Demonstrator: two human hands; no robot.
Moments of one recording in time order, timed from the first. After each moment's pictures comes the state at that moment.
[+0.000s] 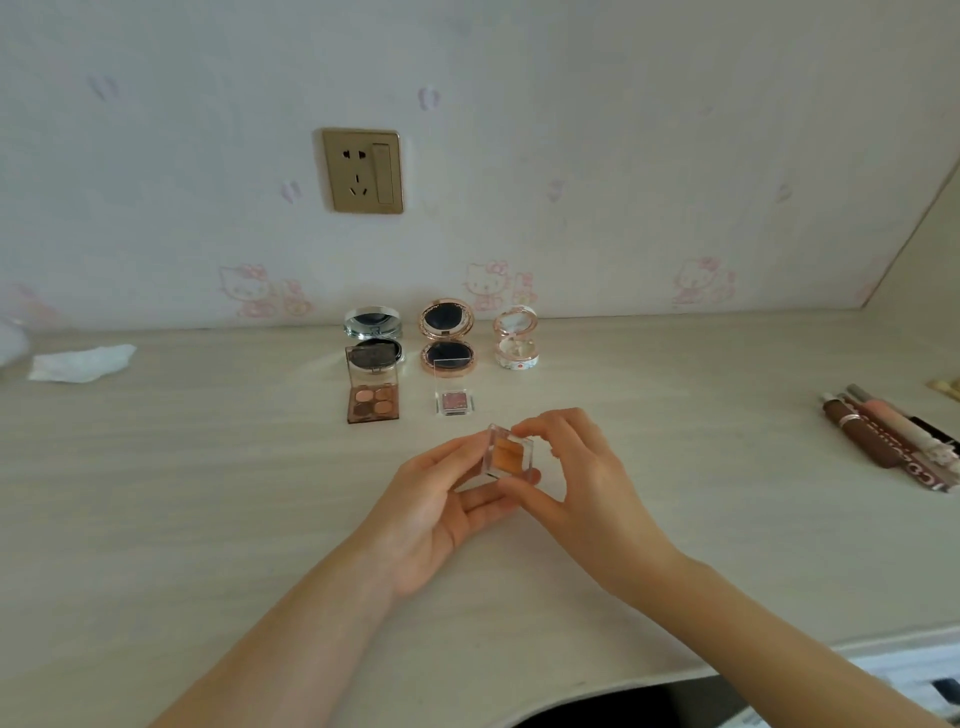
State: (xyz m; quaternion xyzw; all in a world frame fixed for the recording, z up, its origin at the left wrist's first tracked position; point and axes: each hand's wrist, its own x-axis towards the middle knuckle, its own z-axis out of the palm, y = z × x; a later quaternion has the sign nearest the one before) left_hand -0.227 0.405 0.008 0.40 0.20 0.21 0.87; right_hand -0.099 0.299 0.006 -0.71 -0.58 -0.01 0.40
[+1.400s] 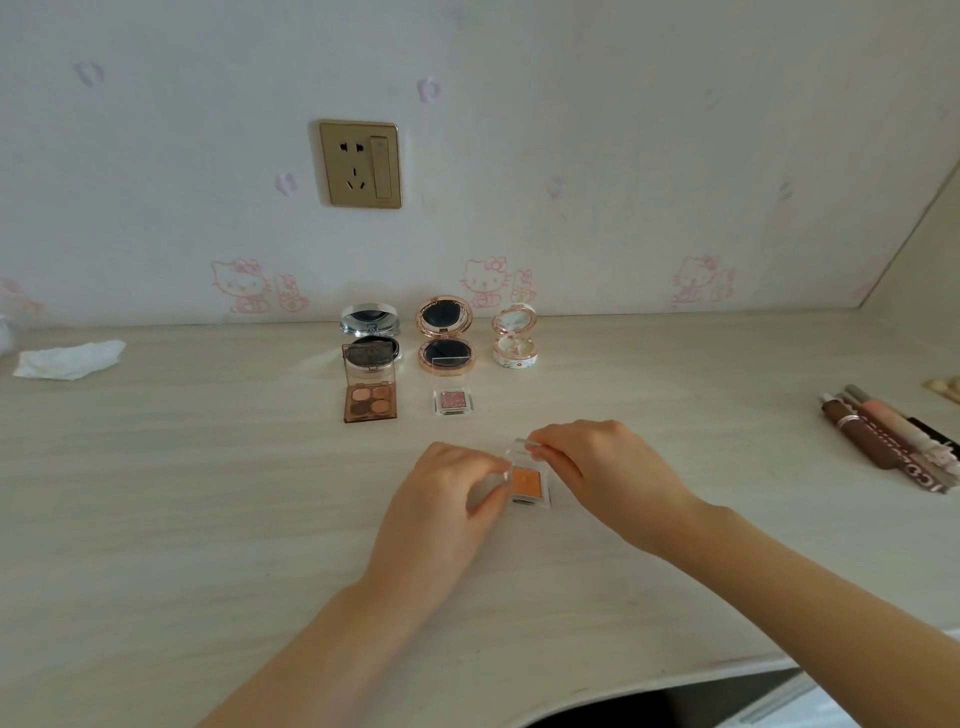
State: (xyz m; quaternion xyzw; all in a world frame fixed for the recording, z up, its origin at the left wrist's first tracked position) left_hand -0.227 0.397 -0.011 0.87 0.24 0.35 0.25; right_hand -0.067 0.307 0.027 -0.77 -0.62 -0.02 0.15
